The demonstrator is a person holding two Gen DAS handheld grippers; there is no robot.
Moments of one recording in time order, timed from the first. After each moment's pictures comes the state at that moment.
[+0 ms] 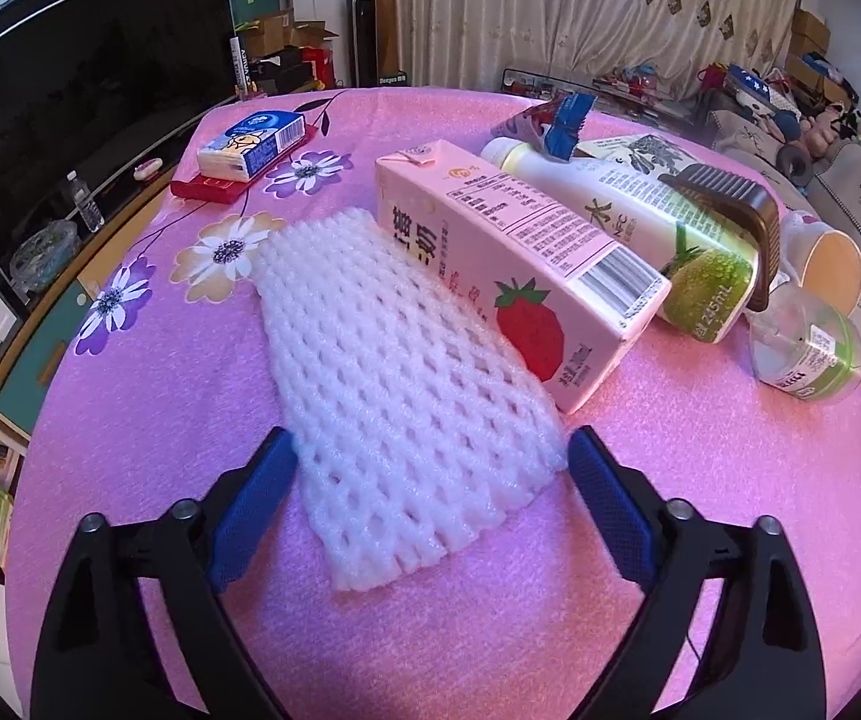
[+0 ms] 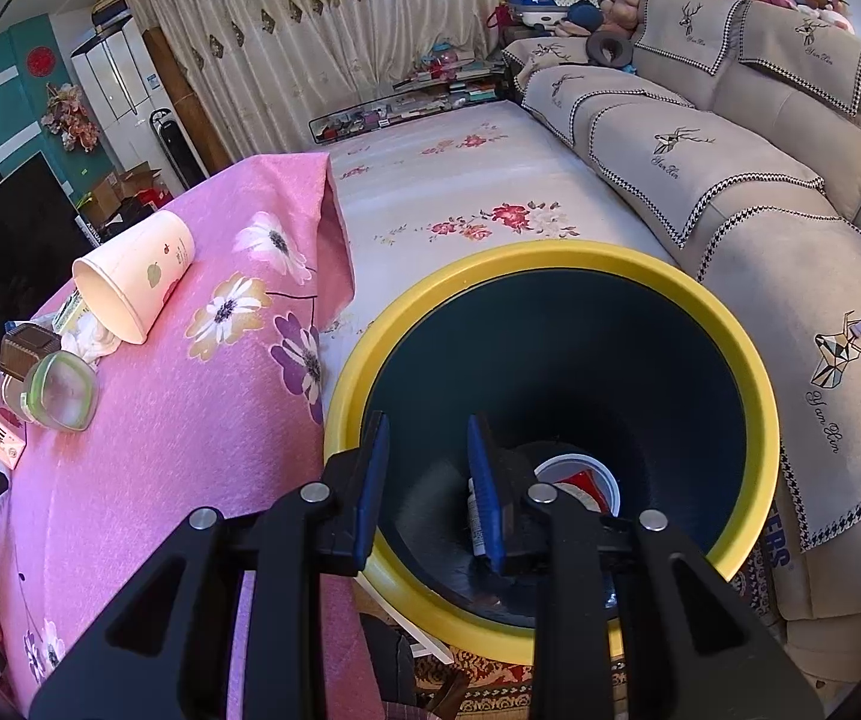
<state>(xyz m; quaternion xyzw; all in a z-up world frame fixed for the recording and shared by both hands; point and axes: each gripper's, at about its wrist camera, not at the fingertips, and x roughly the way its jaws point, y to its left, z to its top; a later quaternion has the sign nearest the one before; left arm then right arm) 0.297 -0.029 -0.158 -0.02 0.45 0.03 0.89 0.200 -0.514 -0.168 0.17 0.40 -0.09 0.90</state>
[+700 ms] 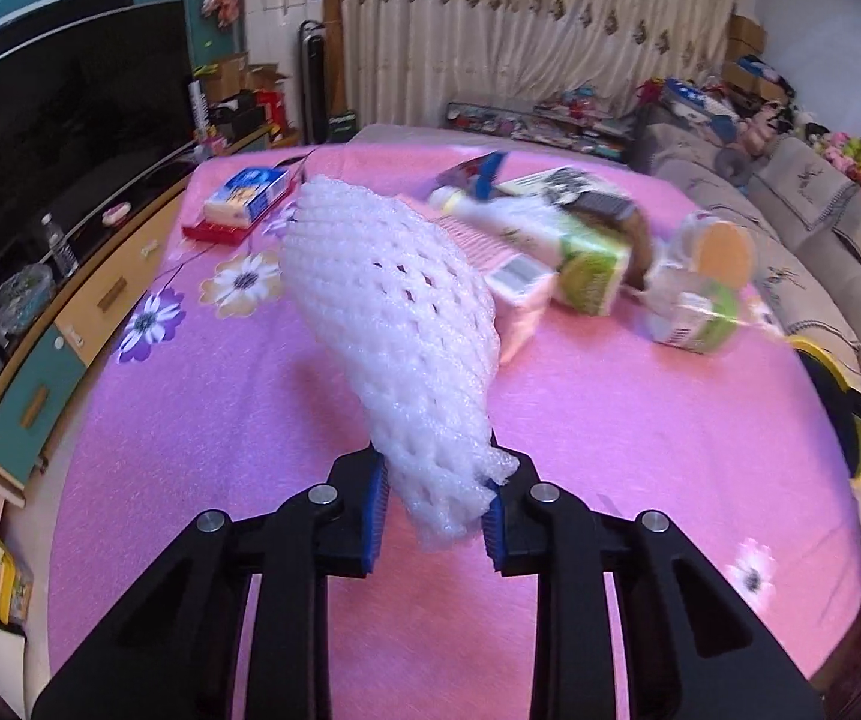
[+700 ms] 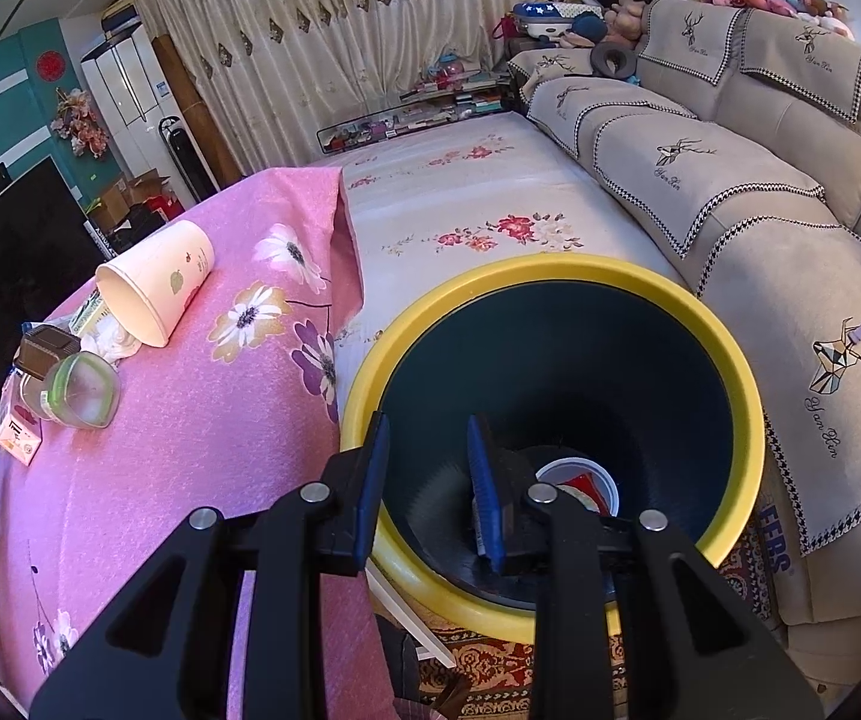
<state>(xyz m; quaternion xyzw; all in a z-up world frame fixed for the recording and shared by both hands) 0.216 -0.027 -0.106 -0.01 0.40 -0.05 0.91 0.186 -0.510 -0.157 0.17 0.38 -0.09 0.91</state>
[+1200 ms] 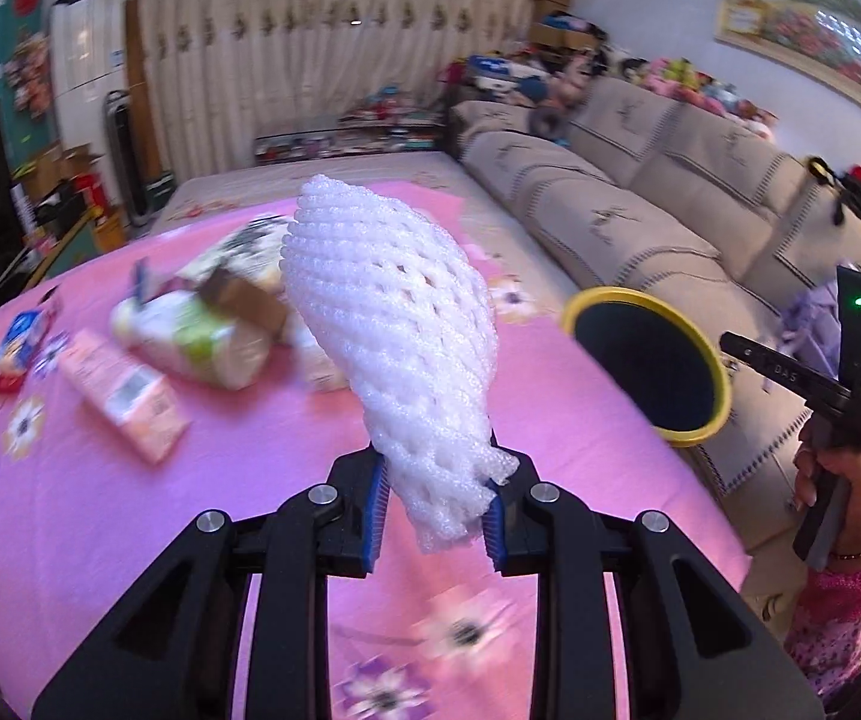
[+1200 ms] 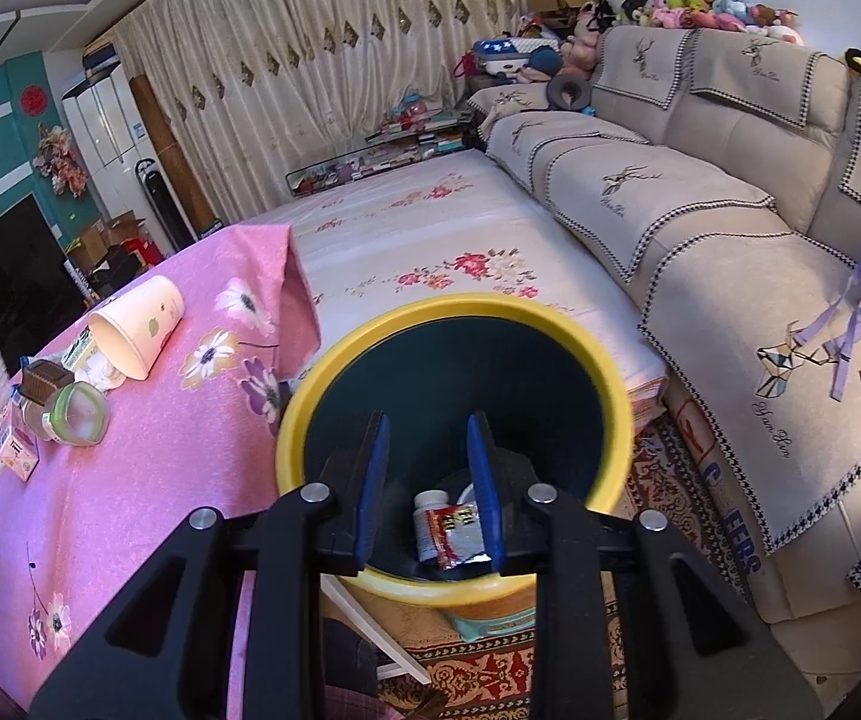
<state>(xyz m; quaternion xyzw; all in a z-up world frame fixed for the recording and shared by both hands) 0.190 -0.208 -0.063 0.07 0.37 -0.26 0.89 0.127 -0.551 -0.132 0.17 0.34 -0.14 0.92</state>
